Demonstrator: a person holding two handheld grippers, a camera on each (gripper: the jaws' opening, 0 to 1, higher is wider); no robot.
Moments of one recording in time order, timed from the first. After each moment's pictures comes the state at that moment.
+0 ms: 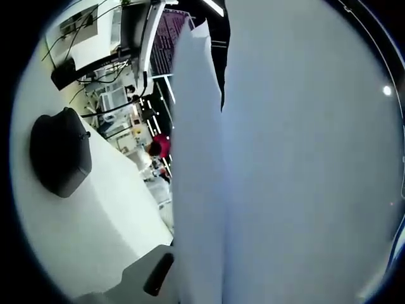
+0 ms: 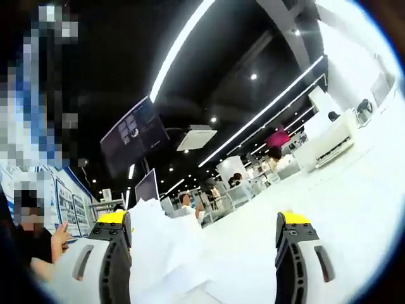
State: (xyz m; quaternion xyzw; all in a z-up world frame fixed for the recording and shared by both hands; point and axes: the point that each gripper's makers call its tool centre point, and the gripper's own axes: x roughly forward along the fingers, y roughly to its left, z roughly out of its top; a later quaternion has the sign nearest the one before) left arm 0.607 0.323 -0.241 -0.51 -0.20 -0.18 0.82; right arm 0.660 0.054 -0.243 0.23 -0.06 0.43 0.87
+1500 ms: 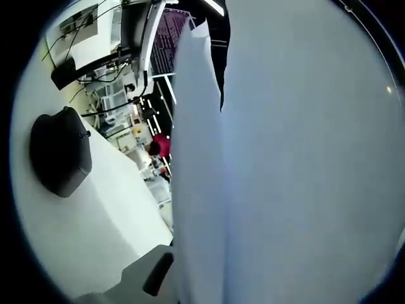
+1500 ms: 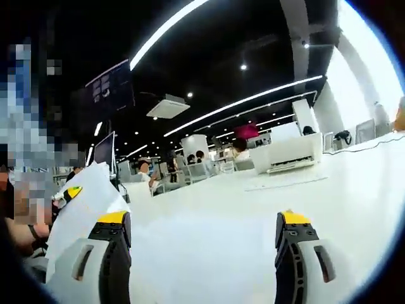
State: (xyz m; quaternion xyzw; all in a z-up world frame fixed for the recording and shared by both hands) left arm 0.609 0.322 -0.241 -0.51 -0.20 -0.18 0.82; right arm 0.709 -0.027 -0.282 0.10 0.00 0.32 0.94
